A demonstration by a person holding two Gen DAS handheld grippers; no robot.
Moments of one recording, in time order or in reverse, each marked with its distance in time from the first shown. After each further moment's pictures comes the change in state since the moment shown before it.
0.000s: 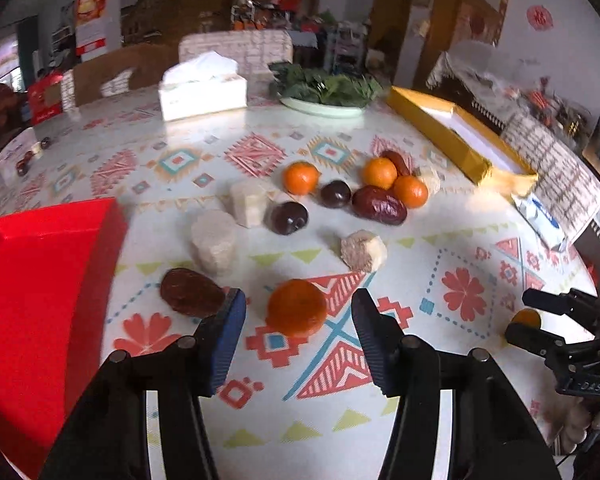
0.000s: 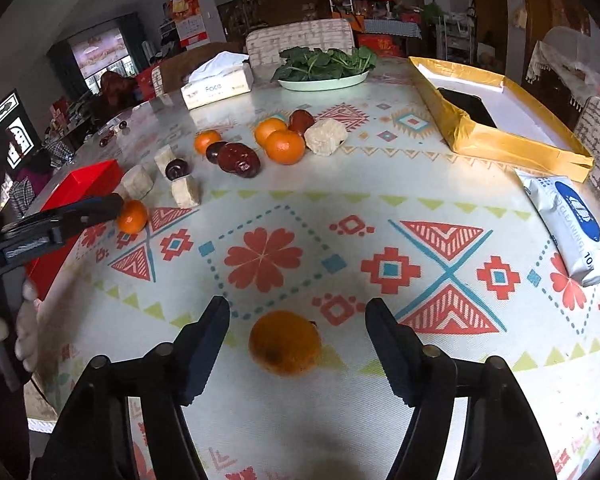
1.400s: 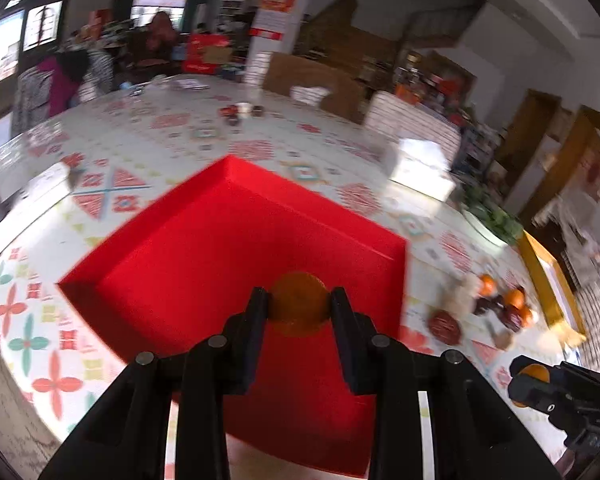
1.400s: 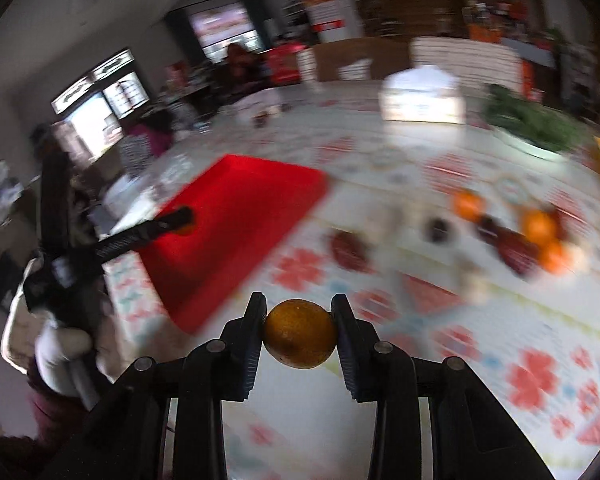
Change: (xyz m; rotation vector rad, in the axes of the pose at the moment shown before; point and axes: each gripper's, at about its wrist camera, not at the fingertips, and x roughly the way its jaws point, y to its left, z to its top) left arm -0.117 0.188 -0.060 -0.536 -0.215 0.281; right arm 0.032 0.205 0.071 -0.270 0.044 0.430
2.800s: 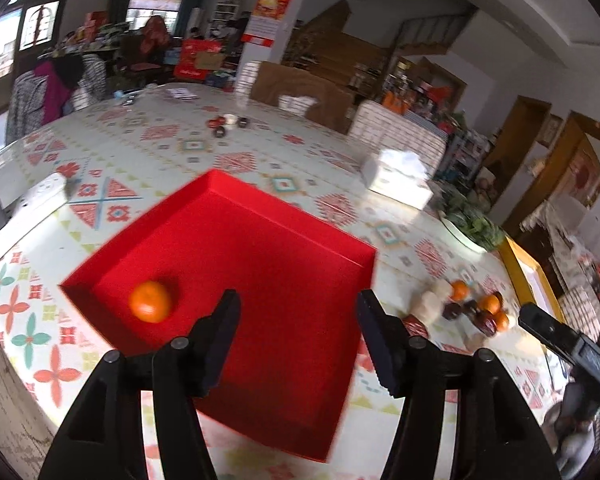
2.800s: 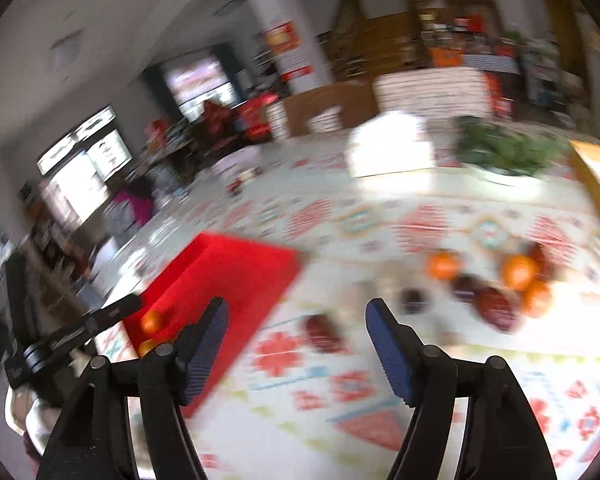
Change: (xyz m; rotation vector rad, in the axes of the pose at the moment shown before) left arm -0.027 -0.030 0.000 0.020 -0.014 -0.065; right arm -0.048 -0.068 0.014 0.215 -0.214 -0.130
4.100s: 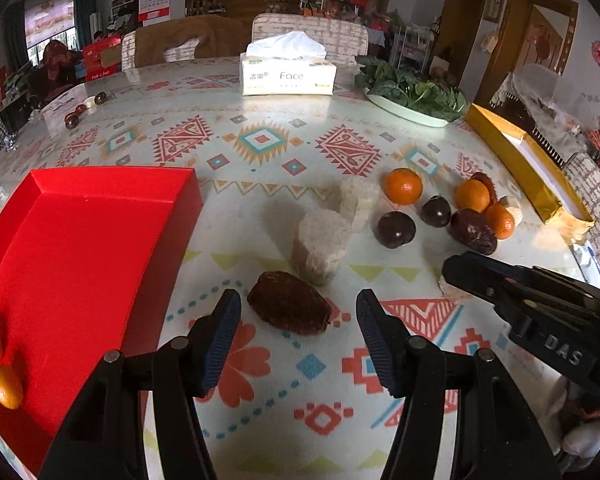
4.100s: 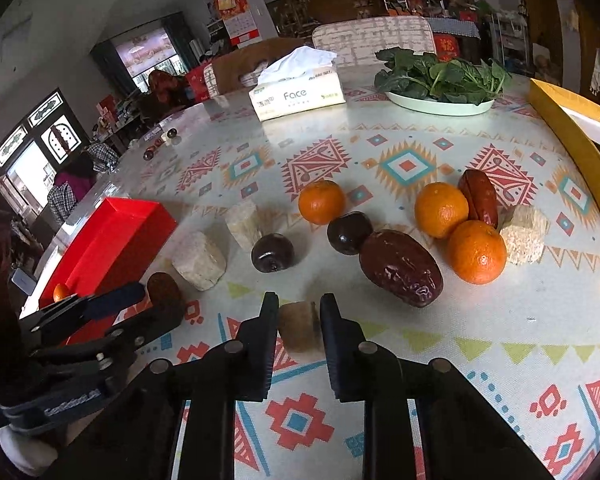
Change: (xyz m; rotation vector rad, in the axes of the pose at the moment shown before) left arm 0.123 -0.139 -0.045 0.347 0.242 -0.038; right arm 0.059 -0.067 -0.022 -0.004 0.142 -0.112
